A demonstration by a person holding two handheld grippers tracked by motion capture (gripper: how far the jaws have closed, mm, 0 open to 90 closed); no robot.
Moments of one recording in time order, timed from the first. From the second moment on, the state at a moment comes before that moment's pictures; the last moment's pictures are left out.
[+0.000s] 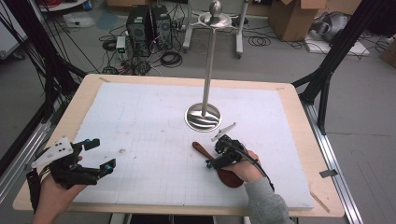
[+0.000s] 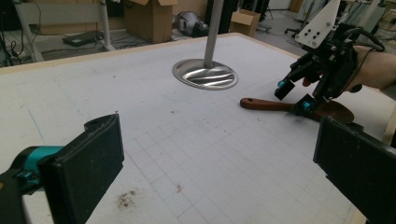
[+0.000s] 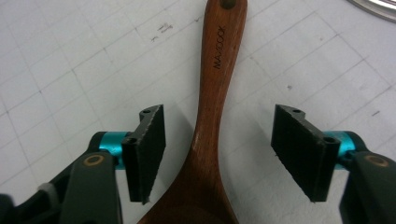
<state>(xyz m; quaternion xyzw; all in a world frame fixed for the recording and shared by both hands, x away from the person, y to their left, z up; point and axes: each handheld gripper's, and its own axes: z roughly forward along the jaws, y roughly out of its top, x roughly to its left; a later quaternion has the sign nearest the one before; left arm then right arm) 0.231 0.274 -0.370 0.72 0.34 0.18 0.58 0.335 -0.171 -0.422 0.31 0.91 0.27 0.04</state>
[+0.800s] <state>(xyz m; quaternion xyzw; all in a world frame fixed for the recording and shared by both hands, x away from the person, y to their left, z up) 0.230 0.276 -0.368 0.72 0.34 0.18 0.58 0.333 -0.154 -0.413 0.29 0.93 0.21 0.04</state>
